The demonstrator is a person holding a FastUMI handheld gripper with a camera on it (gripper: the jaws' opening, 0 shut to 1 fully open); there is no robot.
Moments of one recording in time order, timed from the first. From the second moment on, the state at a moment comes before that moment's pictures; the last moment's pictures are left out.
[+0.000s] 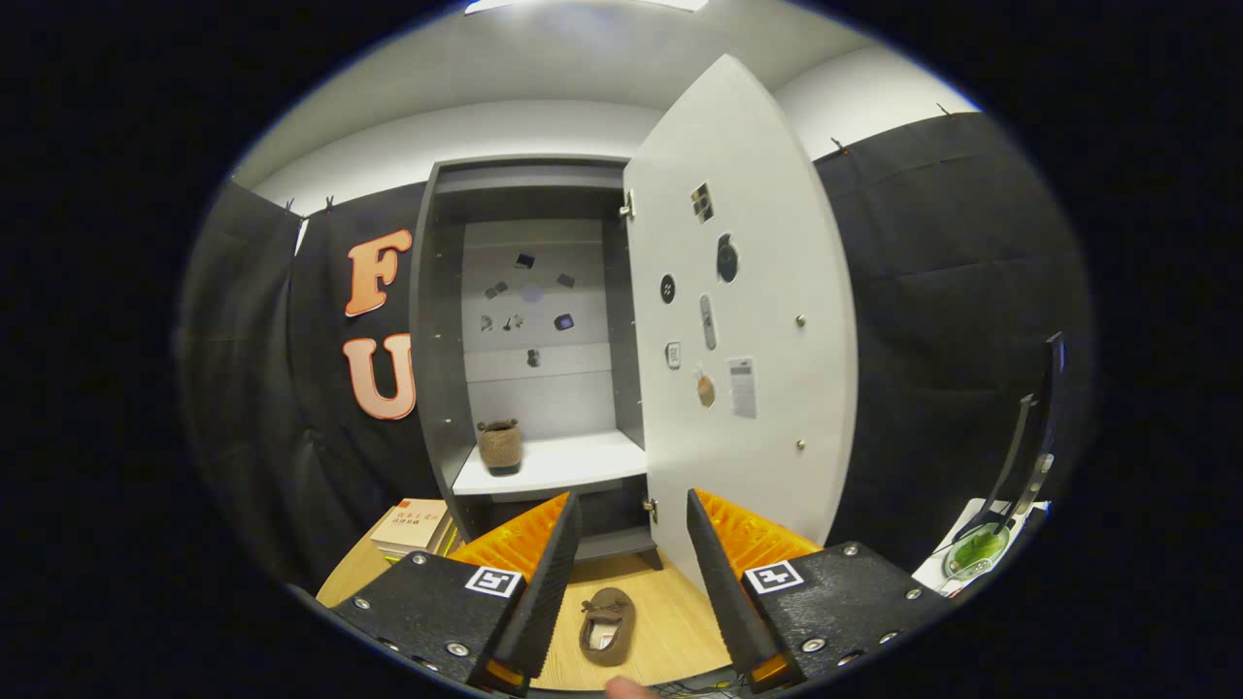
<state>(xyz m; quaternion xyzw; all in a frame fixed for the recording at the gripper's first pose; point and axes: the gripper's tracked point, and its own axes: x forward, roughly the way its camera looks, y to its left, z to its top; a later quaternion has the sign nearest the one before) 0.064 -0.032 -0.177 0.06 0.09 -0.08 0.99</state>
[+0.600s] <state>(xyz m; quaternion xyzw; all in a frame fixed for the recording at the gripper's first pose) 0.107 0.014 -0.281 0.10 0.07 -0.04 0.99</state>
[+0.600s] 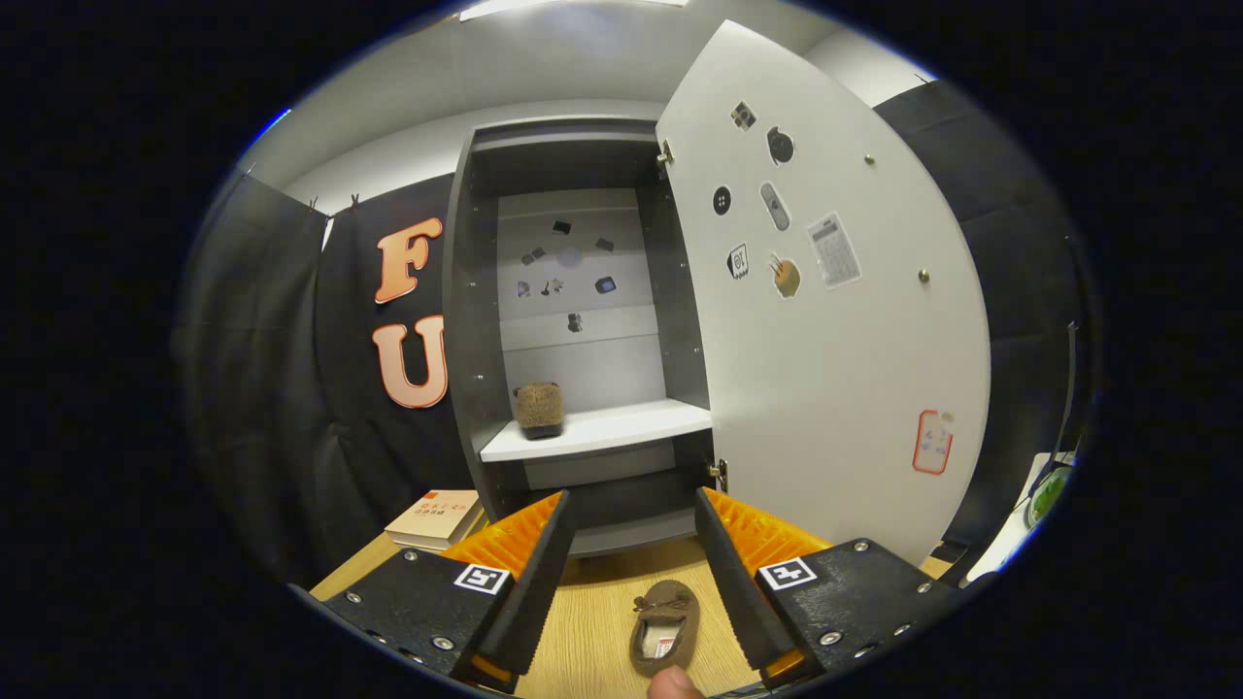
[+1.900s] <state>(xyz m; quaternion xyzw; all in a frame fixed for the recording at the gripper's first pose) 0.155 0.072 -0.550 0.13 0.31 -0.02 0.94</state>
